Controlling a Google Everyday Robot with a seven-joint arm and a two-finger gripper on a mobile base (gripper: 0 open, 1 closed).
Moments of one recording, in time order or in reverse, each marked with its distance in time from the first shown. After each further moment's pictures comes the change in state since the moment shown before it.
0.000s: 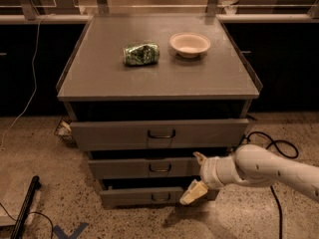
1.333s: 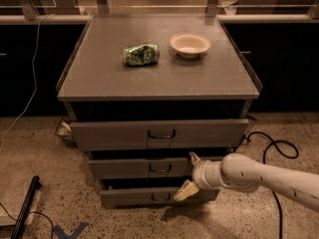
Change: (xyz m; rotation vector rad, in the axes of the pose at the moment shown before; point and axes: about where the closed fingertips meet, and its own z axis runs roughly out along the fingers) arm 0.020 -0.029 0.059 0.123 0.016 -0.073
